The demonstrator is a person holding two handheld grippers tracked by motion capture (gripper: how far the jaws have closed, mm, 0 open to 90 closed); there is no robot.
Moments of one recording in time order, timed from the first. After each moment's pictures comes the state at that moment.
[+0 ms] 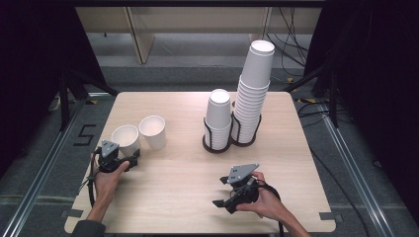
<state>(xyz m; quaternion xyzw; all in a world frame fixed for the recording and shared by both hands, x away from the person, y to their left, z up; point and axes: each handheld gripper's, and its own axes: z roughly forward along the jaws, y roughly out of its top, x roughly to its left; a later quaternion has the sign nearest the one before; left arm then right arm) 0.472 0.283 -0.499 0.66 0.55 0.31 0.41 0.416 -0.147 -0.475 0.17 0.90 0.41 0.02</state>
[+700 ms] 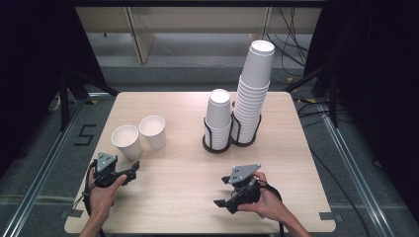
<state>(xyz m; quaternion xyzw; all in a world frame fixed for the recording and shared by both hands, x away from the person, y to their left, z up) 0.421 0.270 -0.490 0.66 0.54 0.29 0.43 0.414 -0.151 -0.474 0.17 0.89 0.41 0.03</state>
